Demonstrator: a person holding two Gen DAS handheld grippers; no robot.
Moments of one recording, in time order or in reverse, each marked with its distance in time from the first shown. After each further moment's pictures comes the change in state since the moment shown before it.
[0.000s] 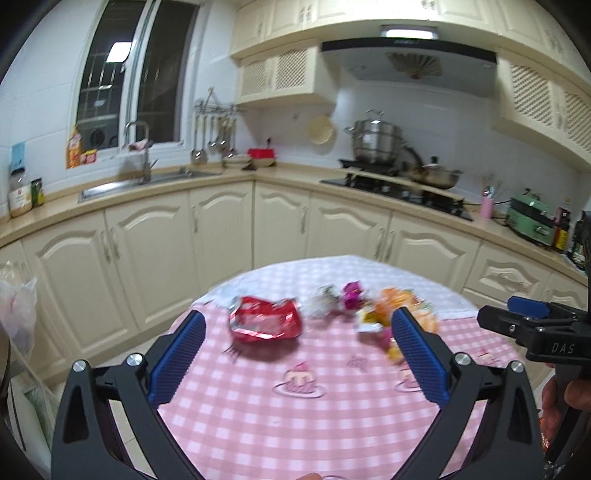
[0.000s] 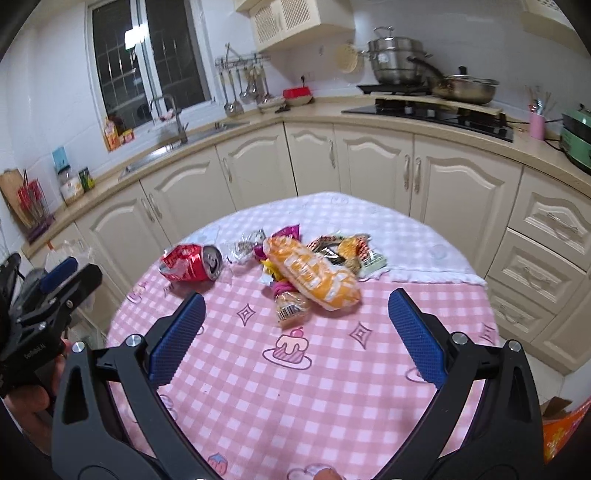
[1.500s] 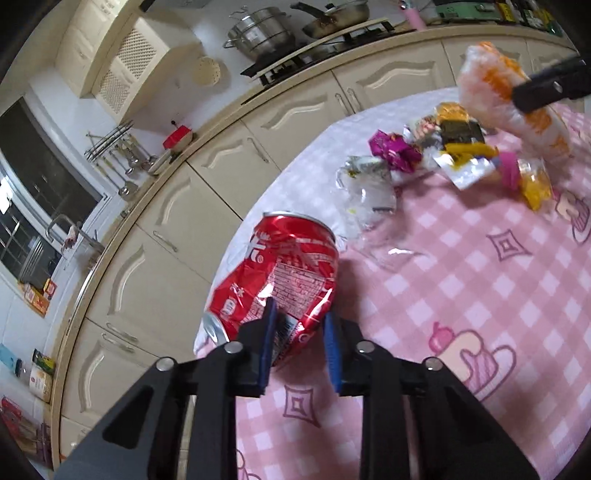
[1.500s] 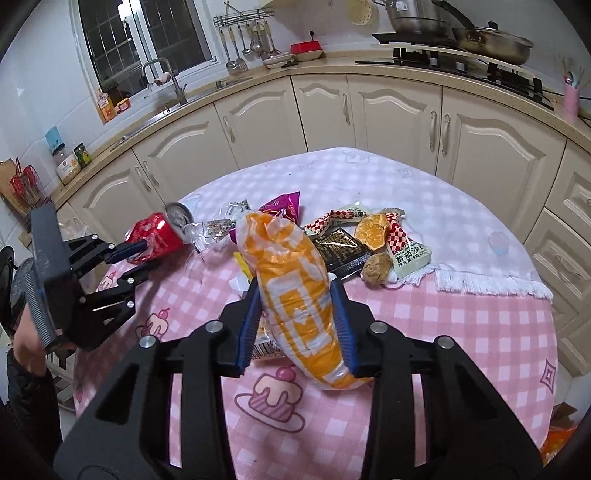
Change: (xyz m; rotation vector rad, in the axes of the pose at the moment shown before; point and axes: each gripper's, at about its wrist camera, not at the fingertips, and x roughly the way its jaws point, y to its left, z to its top) left arm 0.175 0.000 -0.034 0.720 0.270 0.016; right arm 0.097 -0.025 0.012 0.024 0.145 0.075
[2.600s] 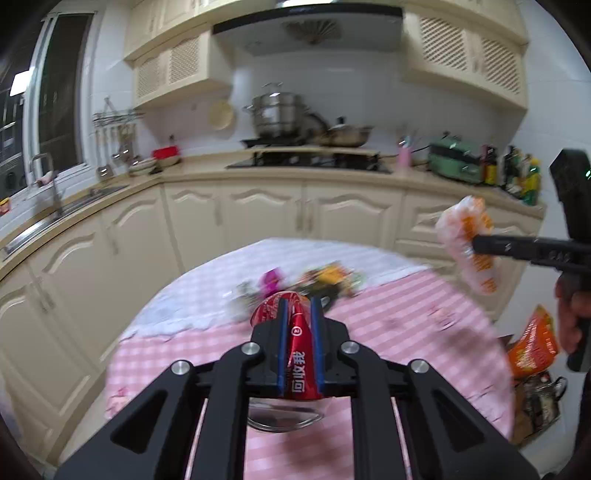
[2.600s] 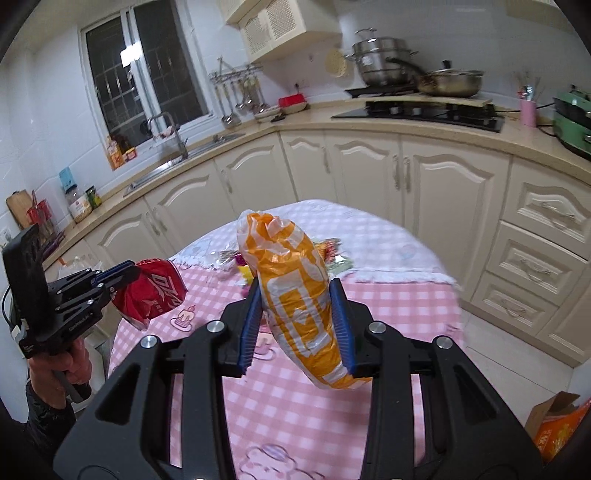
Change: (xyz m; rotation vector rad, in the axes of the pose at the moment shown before) left arm -0.169 -0.026 0.036 -0.413 -0.323 -0.326; right arm -0.161 -0.042 -0.036 0.064 -0.210 -0.014
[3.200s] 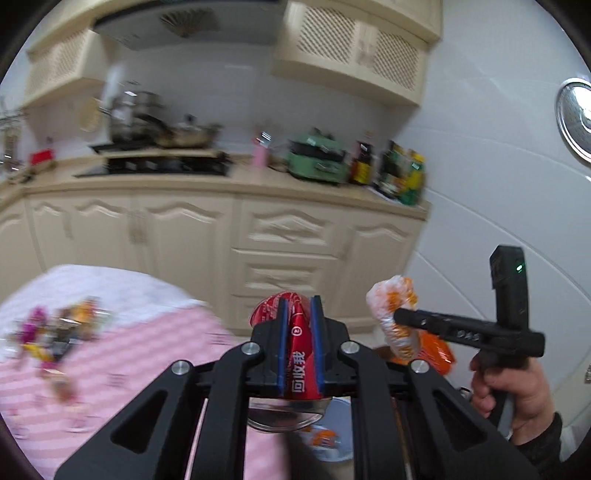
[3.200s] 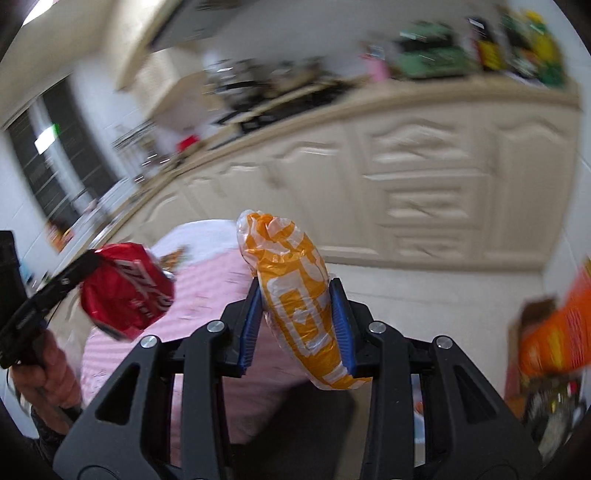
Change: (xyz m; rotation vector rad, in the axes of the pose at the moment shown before) left arm 0.062 -0.272 0.029 0.043 0.031 -0.472; right arm -0.152 -0.225 -0.116 0.405 -0.068 -0.267
